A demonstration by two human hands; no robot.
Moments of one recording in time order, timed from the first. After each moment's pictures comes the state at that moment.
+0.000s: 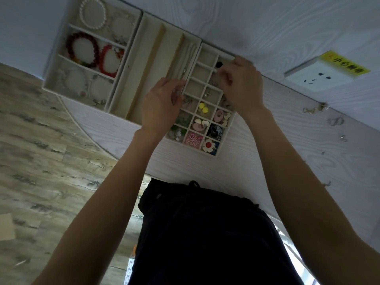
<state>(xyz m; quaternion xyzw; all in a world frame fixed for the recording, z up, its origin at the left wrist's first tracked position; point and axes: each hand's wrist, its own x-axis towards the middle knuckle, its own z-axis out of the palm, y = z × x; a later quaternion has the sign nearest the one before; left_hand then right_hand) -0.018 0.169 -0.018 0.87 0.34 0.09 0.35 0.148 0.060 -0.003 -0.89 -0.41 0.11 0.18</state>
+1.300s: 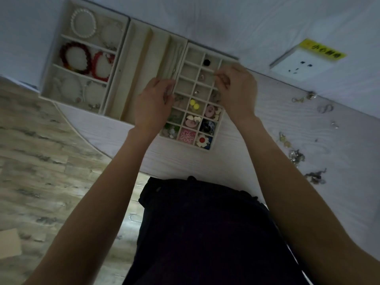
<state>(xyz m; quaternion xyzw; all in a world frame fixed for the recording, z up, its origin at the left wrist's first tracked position) -0.018 0.167 -0.015 0.89 0.33 0.06 0.31 0.130 0.036 -0.001 -0.90 -0.32 0.08 0.28</state>
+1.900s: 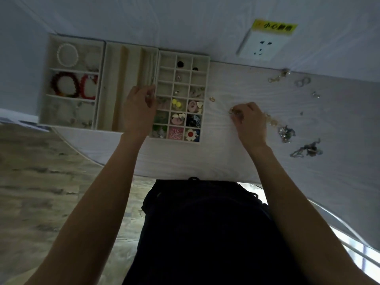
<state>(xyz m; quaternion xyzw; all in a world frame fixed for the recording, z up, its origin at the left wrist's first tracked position) -0.017 0.161 -0.013 0.89 0.34 0.07 0.30 0.095 -0.092 -0.032 -0.95 -0.18 0.11 0.24</state>
